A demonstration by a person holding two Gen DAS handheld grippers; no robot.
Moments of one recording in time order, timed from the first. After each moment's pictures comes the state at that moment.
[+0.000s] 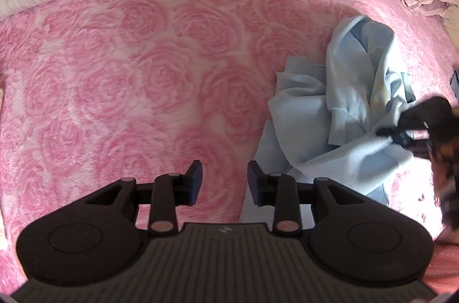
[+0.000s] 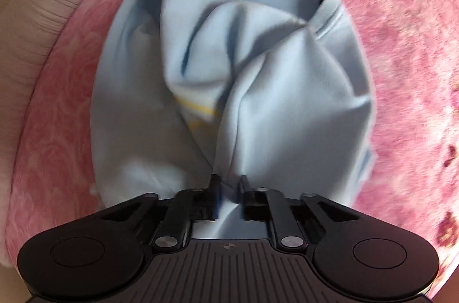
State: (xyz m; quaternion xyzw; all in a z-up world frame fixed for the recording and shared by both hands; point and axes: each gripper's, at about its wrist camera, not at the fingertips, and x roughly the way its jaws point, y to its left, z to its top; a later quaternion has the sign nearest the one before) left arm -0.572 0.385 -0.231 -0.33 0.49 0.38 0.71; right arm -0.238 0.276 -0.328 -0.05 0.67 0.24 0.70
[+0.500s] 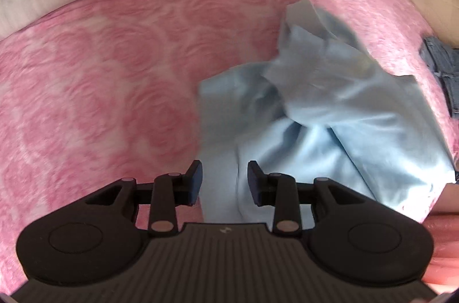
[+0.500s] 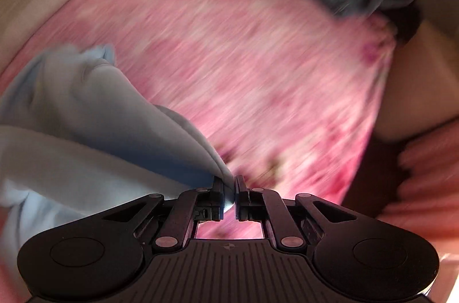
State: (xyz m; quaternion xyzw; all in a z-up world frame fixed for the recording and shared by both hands) left arm -0.469 0.359 -0.232 -0.30 0.50 0.30 0.75; right arm -0.149 0.057 -0.248 -0.13 0.54 0.14 0.82
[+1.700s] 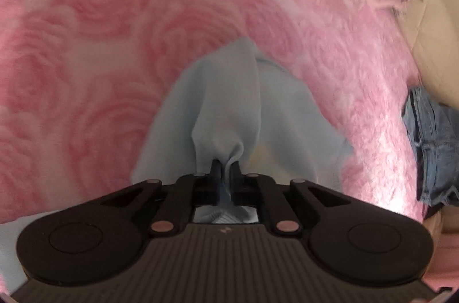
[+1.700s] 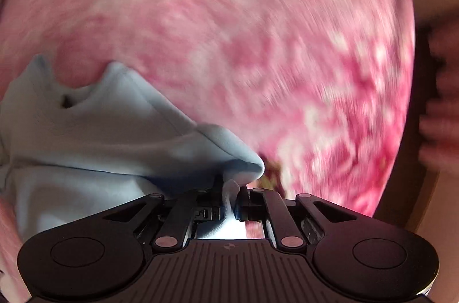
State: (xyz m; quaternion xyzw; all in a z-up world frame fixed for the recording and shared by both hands) left arm -0.207 0.451 -0.346 -0.39 0.46 0.26 0.75; right arm -0.029 0.031 -0.345 0.02 0.71 0.08 0.70
